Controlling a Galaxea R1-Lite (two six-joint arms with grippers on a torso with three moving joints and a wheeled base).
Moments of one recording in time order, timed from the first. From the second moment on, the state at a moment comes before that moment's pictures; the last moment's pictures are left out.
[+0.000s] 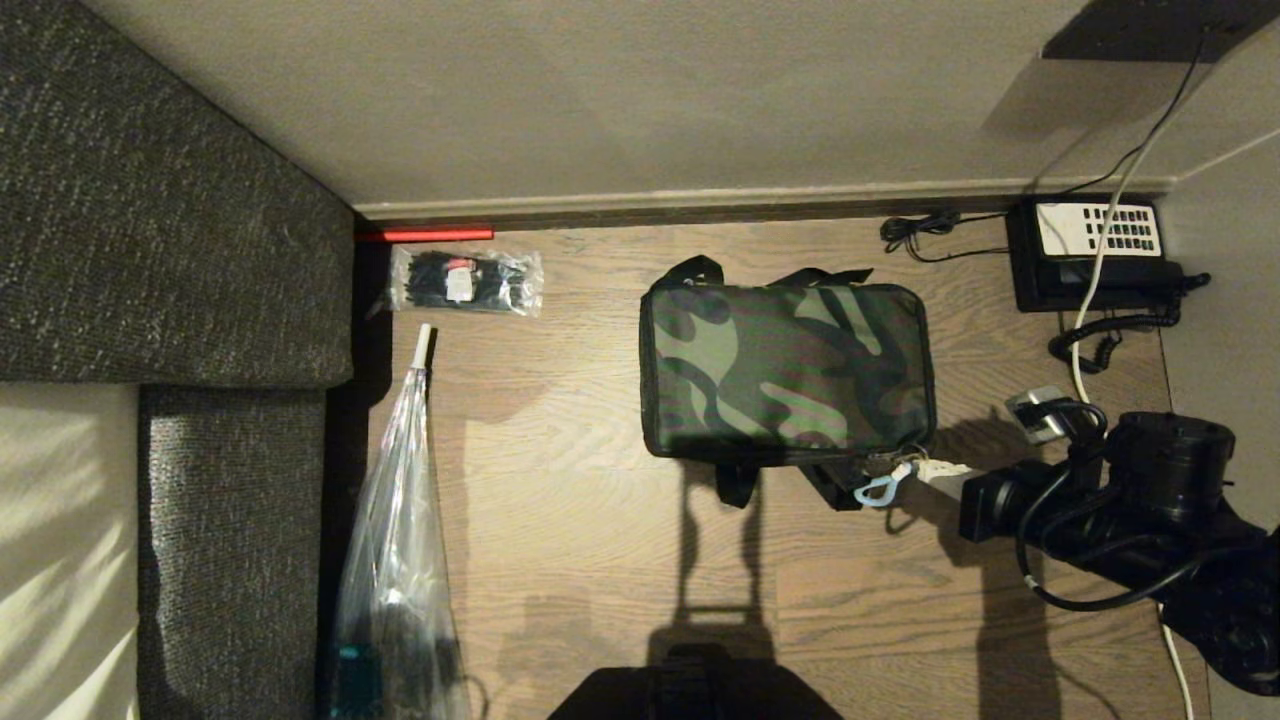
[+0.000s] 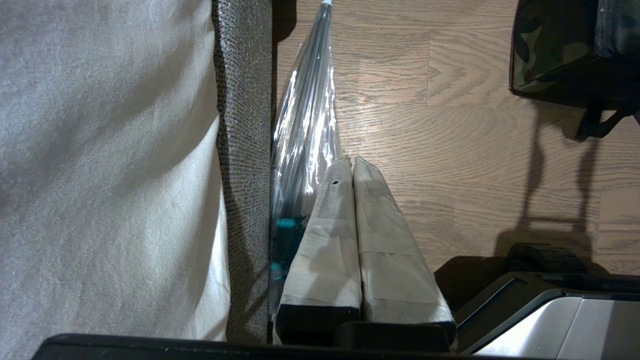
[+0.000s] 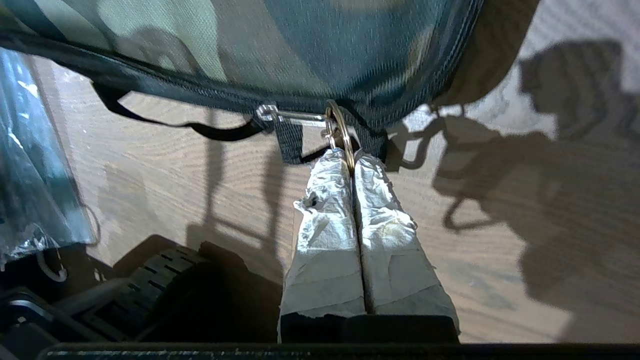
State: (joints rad) left arm 0.00 0.00 0.00 0.01 0.01 -0.01; right arm 0.06 1.94 -0.37 -1.28 0.37 0.00
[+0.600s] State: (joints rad) left arm 0.00 0.00 0.00 0.01 0.01 -0.01; right arm -0.01 1.91 -0.35 -1.25 0.38 -0.06
